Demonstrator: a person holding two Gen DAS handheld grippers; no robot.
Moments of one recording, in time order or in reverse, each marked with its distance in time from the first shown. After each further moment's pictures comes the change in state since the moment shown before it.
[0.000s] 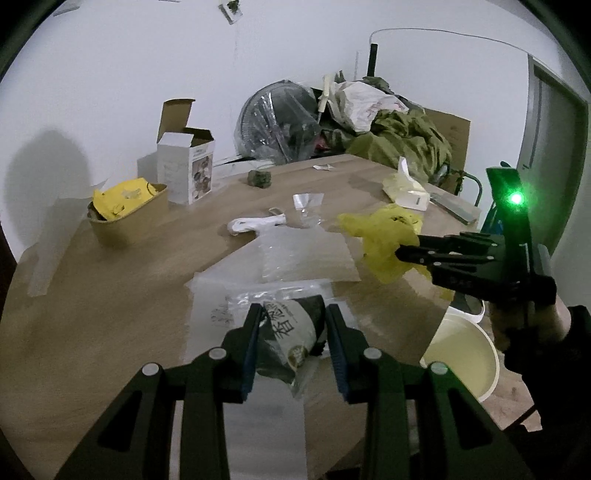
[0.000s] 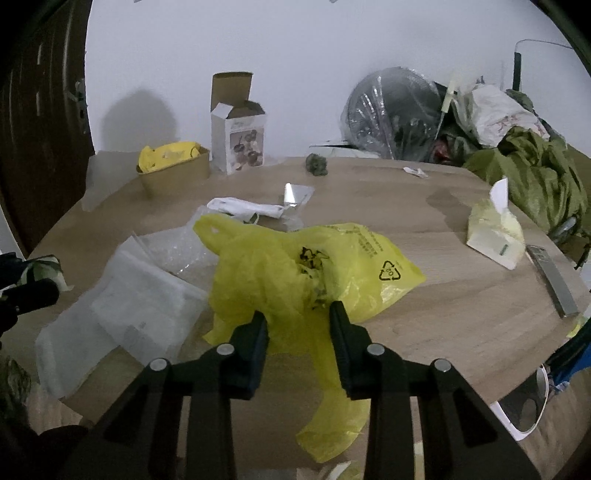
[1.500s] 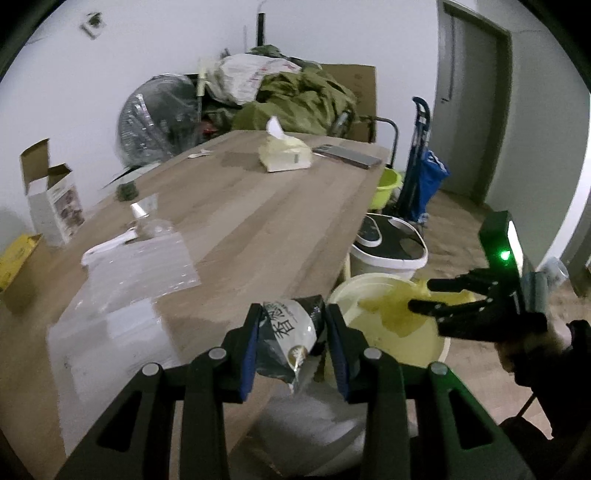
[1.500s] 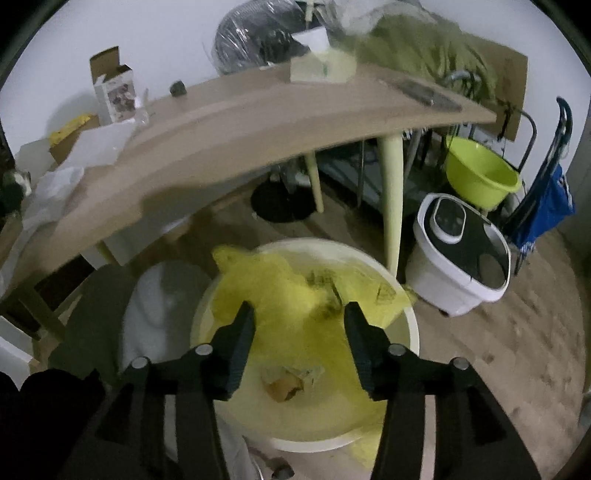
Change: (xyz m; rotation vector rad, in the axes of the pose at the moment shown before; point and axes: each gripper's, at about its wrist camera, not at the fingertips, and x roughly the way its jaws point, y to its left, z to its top) left arm 0.047 -0.140 -0.003 0.296 0.103 -0.251; right arm -0.068 -0.126 -0.191 0.324 0.235 -0.223
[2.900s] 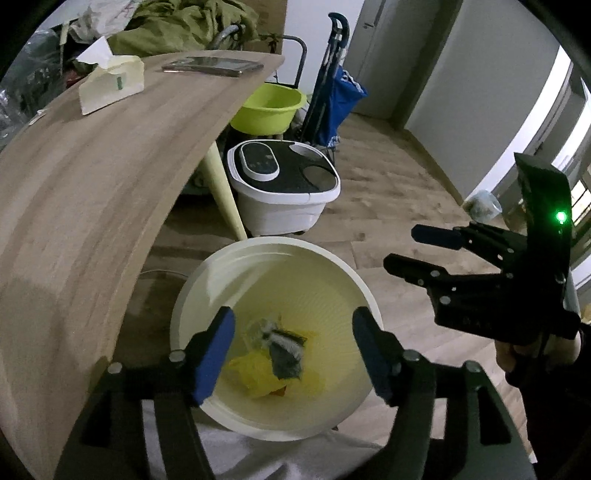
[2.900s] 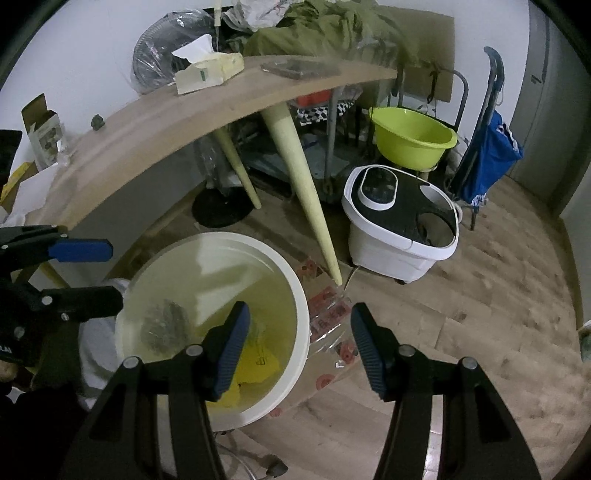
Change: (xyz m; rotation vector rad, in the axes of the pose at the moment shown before) left arm 0.157 -0.108 0.030 0.121 0.308 -0.361; right arm -0.017 -0.086 -0.022 0.206 0.000 -0.159
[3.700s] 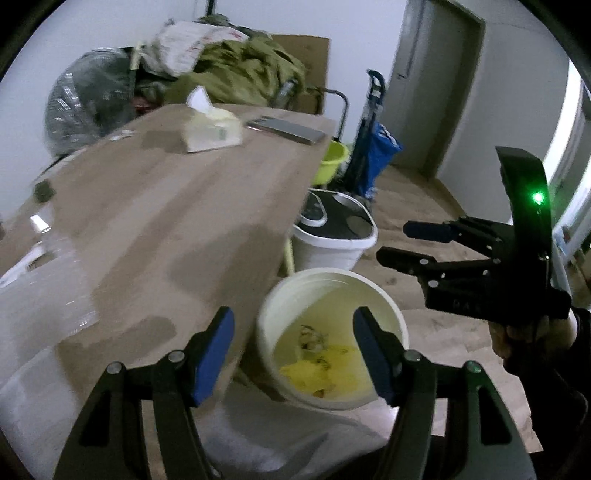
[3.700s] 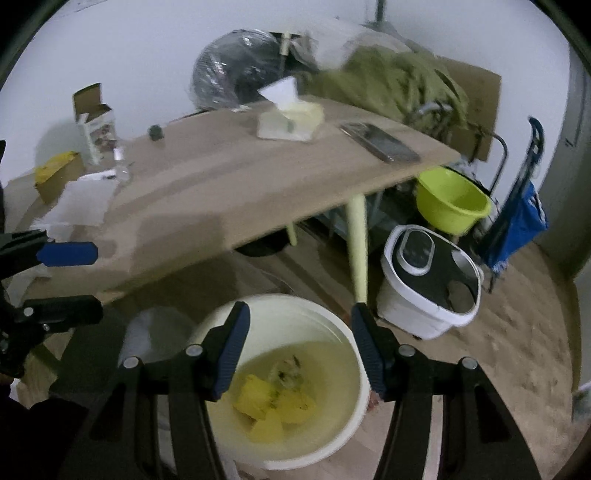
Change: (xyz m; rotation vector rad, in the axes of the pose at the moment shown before) left arm -0.113 0.040 -0.039 -0.088 -0.205 0.152; right arm -0.042 0.089 0.054 -0.188 -0.130 0.082
